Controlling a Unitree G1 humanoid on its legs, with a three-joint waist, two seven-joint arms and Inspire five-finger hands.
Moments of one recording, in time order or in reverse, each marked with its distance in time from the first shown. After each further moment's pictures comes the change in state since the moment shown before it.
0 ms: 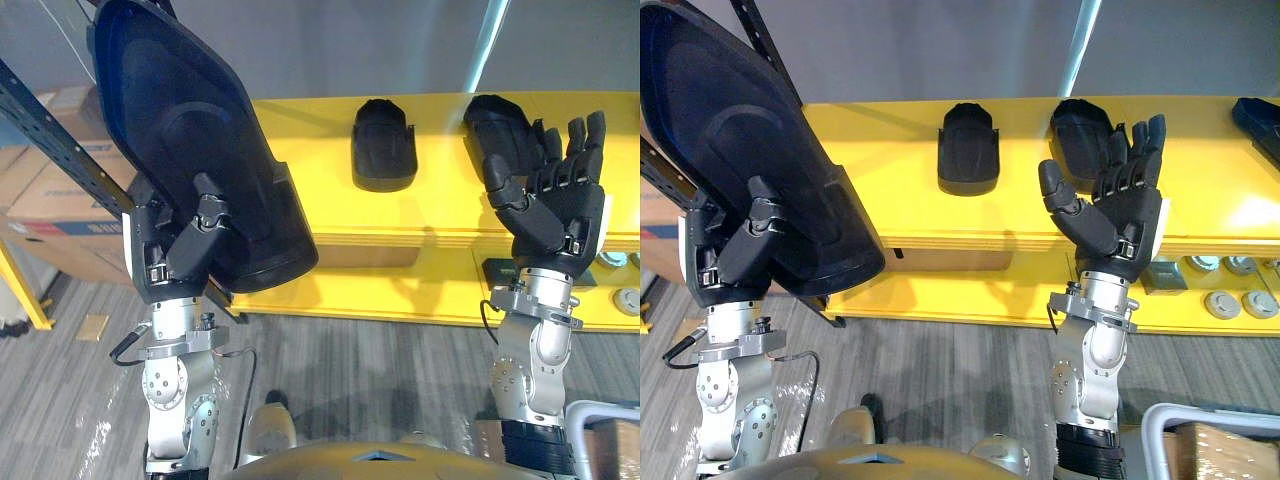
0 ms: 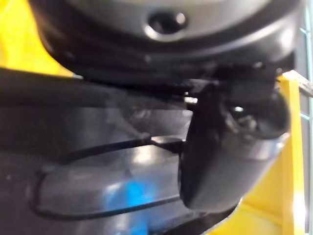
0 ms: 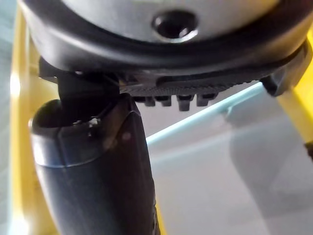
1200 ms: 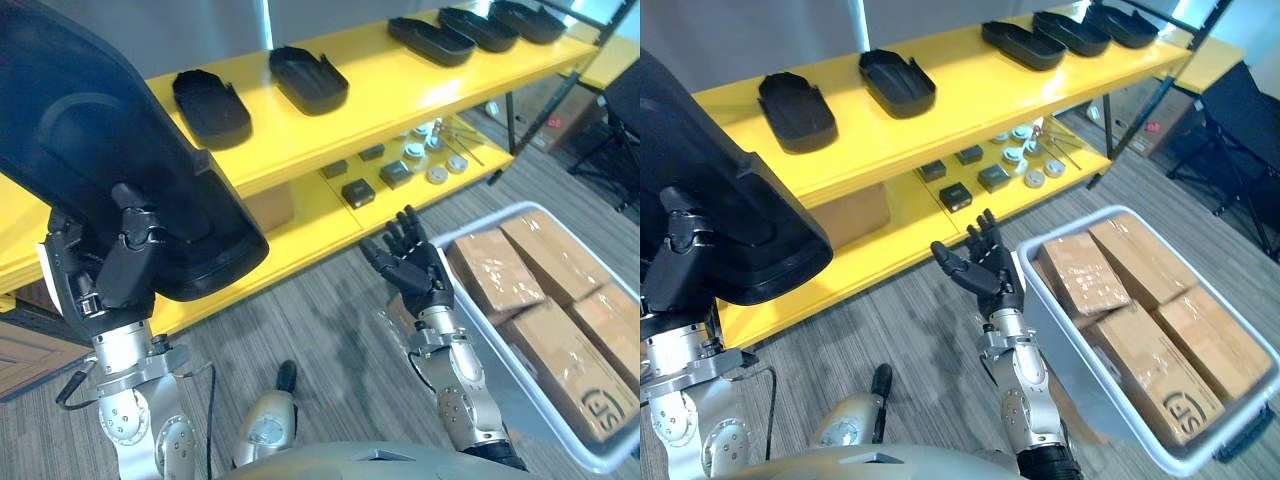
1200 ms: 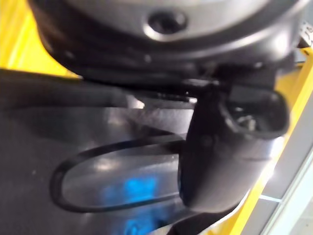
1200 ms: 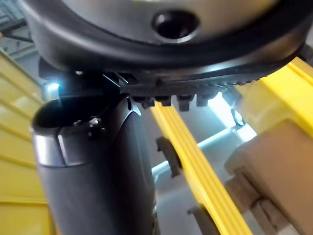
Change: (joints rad) left arm 0.092 -0.031 0.181 -0.067 -0.145 -0.080 -0.050; right arm 0.083 0.067 0.270 0.263 -0.015 0.204 0.071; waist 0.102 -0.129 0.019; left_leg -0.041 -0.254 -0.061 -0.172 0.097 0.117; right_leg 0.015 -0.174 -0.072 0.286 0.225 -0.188
